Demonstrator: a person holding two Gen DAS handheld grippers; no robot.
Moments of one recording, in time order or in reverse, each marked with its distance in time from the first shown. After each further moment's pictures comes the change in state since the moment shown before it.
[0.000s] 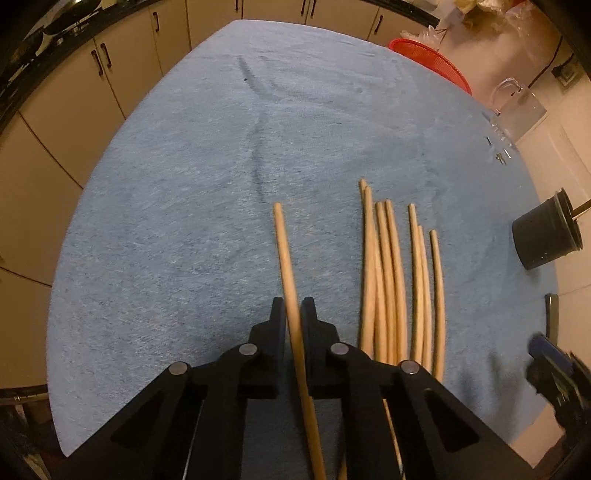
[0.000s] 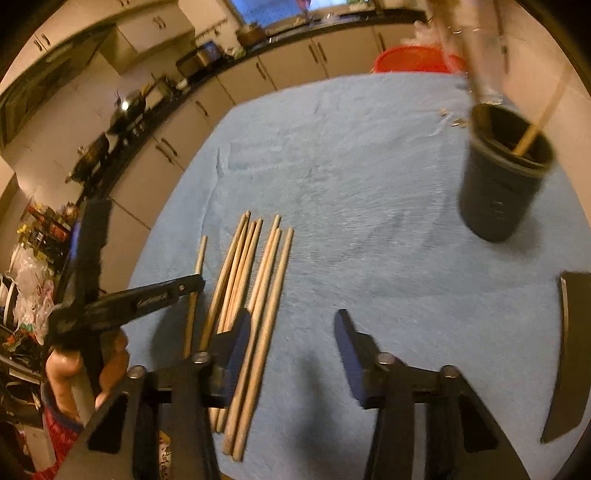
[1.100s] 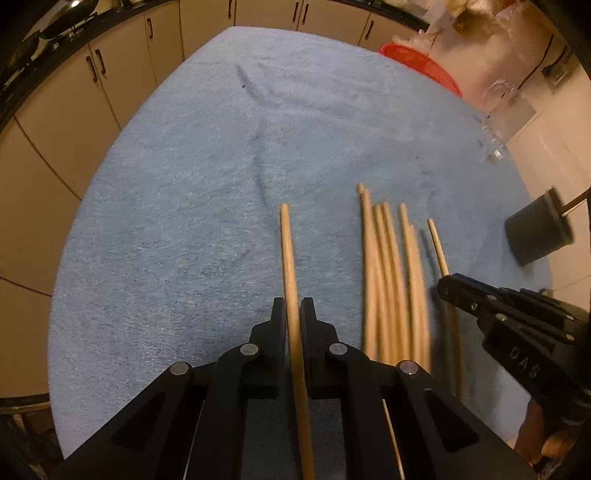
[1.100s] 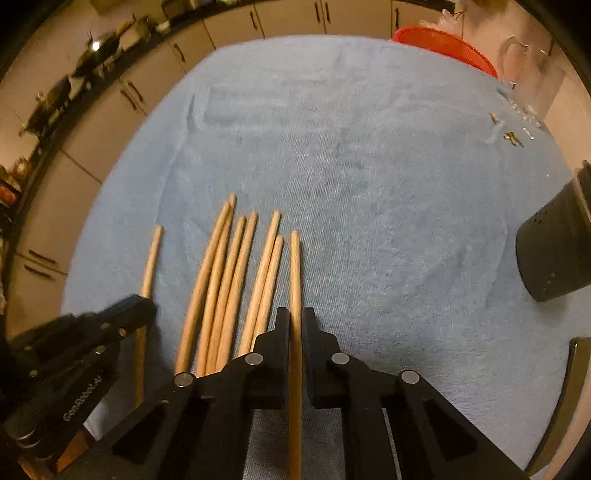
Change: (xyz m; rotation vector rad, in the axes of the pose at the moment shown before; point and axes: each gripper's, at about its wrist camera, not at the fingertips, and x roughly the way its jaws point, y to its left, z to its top) left arm -0.013 0.009 -0.006 0.018 -0.043 -0.052; right arm 0.087 0.031 0.047 -0.082 0.139 -0.169
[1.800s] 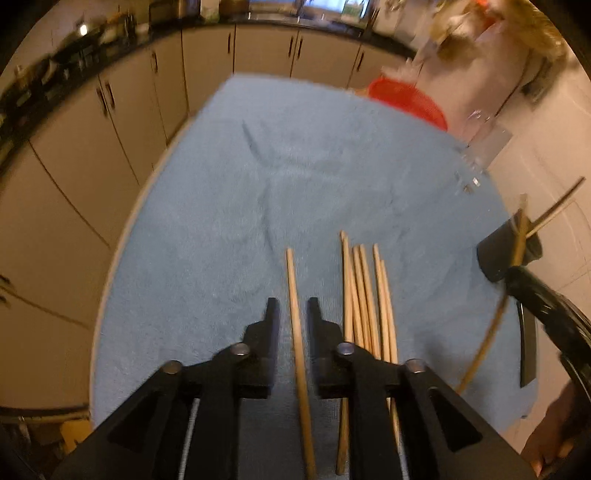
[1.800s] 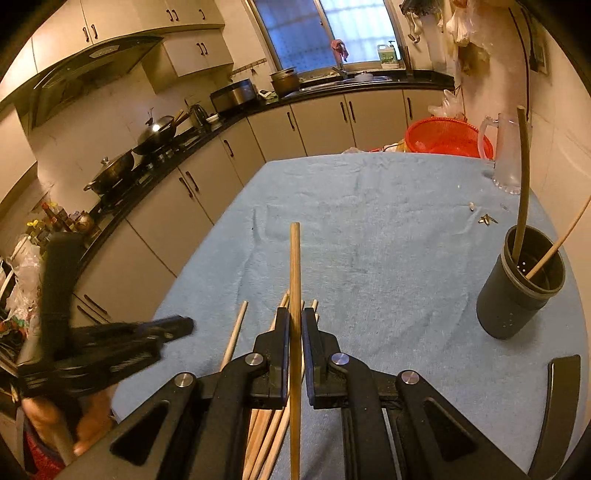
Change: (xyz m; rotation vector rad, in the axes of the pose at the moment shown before) left arm -0.050 -0.004 0.013 0.025 -0.067 0.008; right arm -0.119 0.001 -0.036 -0.036 -0.382 0.142
